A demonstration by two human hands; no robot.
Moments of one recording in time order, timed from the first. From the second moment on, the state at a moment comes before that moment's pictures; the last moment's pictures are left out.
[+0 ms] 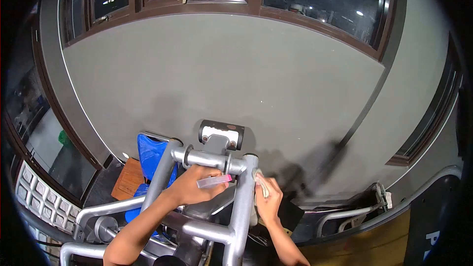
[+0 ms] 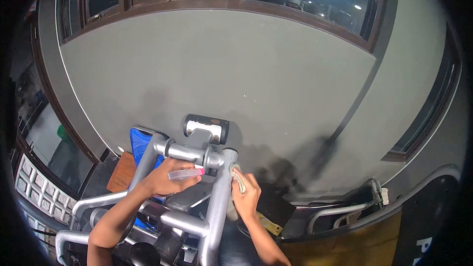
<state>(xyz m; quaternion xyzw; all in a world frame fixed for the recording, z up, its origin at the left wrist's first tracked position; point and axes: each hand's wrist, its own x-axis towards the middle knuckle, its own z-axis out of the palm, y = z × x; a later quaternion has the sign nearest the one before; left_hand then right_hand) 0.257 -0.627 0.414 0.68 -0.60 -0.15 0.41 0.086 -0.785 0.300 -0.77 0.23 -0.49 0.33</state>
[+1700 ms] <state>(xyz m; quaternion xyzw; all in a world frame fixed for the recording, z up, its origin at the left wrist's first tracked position) 0.262 -0.621 0.396 0.64 -0.66 -0.07 0.37 0.154 -0.856 0.439 -0.99 0.08 -0.07 0.13</state>
